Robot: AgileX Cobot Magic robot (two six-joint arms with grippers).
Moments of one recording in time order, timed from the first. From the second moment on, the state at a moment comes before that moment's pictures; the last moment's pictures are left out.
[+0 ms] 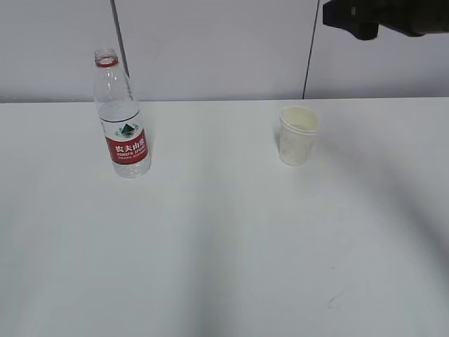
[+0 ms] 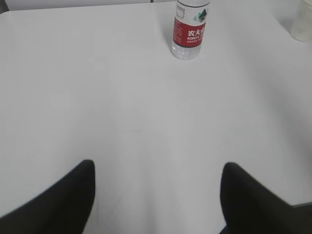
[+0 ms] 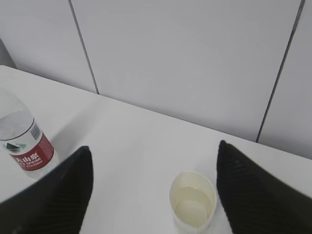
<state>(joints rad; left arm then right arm) -0.07 -0.02 -0.51 -0.02 1.12 0.04 0.10 1.45 -1.12 -1.84 -0.29 1.79</state>
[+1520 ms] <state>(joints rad) 0.04 -0.02 -0.51 -0.02 1.12 0.04 0.08 1.01 -0.63 -1.84 -0.08 1.78</state>
